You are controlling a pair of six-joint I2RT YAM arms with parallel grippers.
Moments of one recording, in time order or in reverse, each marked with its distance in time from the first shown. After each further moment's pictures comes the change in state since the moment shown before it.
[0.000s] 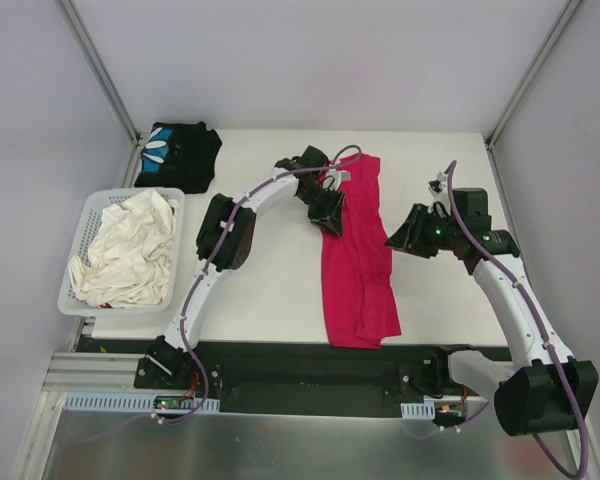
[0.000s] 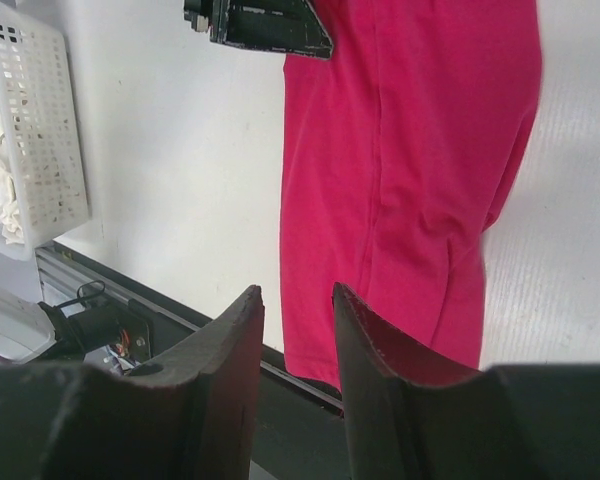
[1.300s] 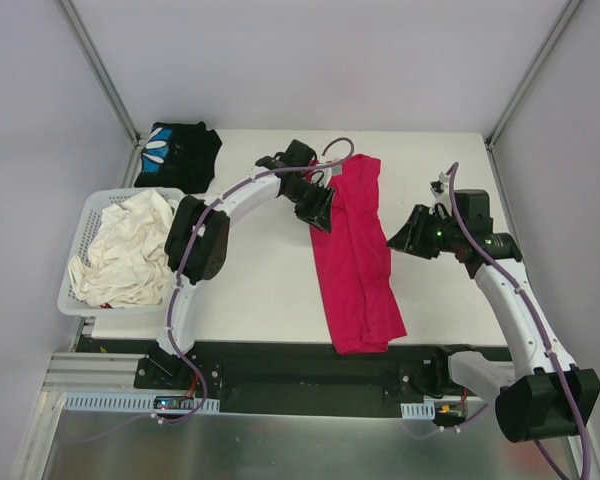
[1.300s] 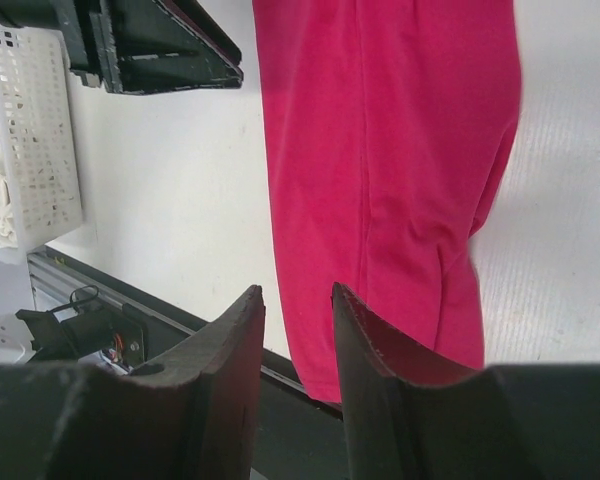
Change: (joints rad) left arm 0.009 -0.335 -0.319 0.086 -0.099 0.075; right arm 0.007 -0.036 -0.002 -0.016 0.030 0.000
